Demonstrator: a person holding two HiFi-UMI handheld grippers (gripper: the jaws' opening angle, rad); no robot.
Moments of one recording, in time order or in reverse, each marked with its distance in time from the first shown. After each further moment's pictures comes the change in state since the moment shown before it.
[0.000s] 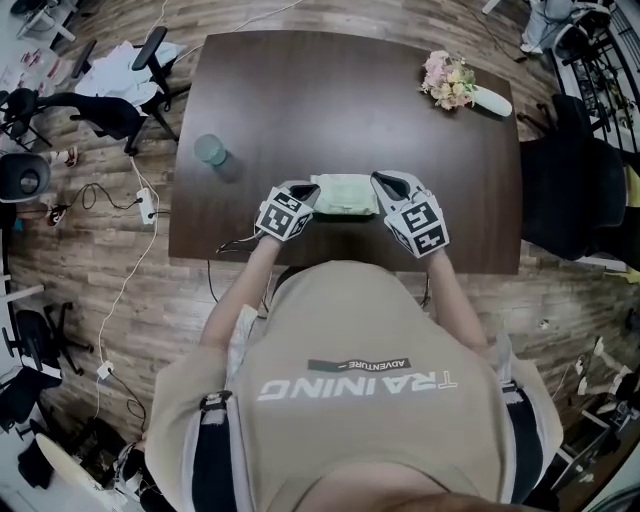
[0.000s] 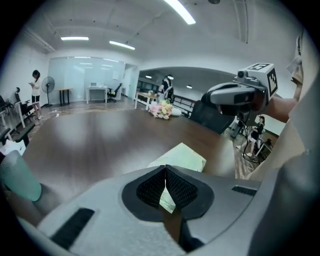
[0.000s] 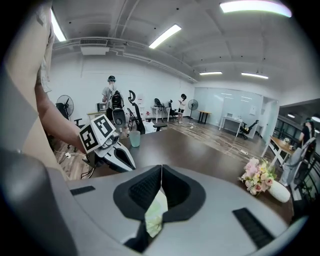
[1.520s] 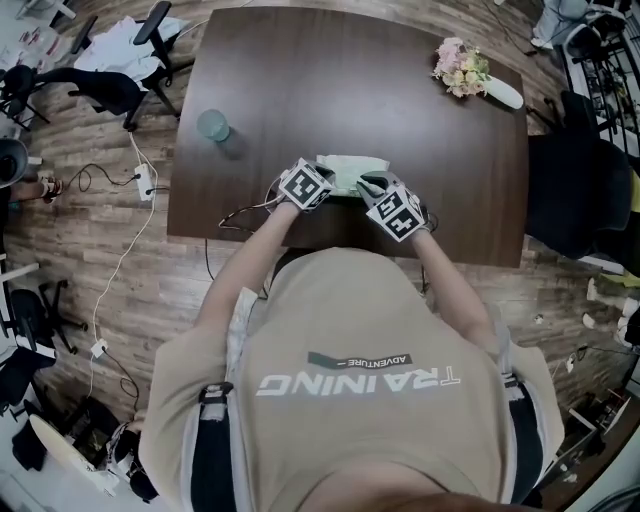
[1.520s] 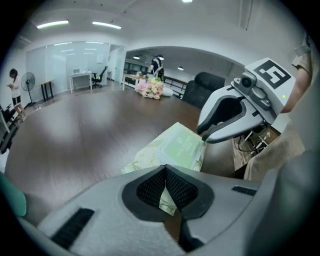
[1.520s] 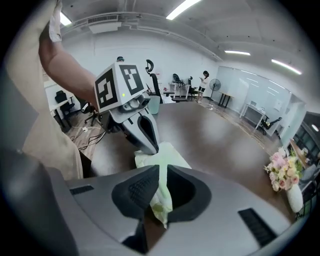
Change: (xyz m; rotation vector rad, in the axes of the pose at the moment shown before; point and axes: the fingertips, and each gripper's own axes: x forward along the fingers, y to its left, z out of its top) left arm 0.050 -0.013 -0.030 0.075 0.215 -0.108; right arm 0.062 0.055 -0.100 -0.145 0.269 0.180
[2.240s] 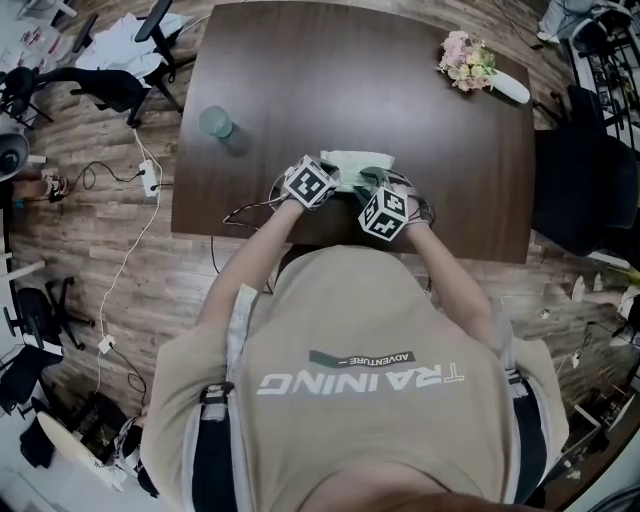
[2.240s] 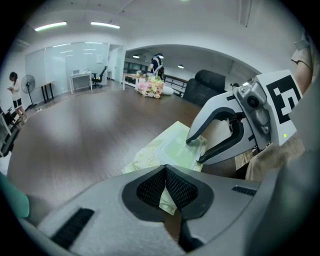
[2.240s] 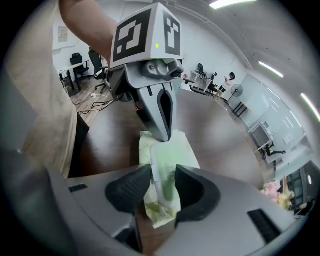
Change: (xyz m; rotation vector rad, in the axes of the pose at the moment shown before) left arm -0.001 0.001 -0.001 0.016 0.019 0.018; right arm 0.031 0.017 -0.019 -0.321 0.188 -0.005
